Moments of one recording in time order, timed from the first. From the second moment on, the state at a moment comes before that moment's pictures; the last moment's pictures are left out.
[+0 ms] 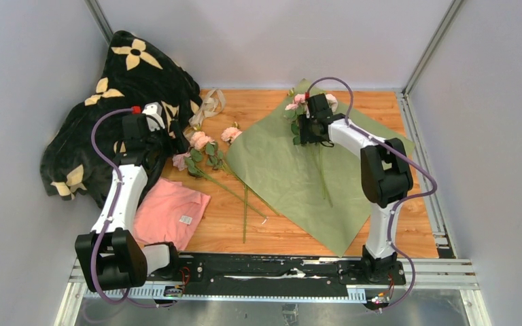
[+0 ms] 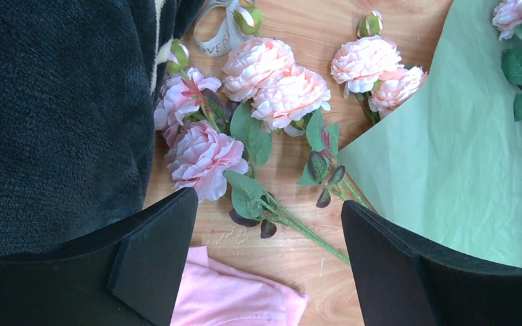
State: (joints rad) left arm 0.14 1.19 0.94 -0.37 0.25 -0.16; right arm 0.36 1.98 1.45 -0.37 0.09 0.16
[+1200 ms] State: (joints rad) left arm 0.14 1.20 0.92 -0.37 0.25 -0.16; right arm 1.00 2.31 1.84 -0.35 -0.20 -0.02
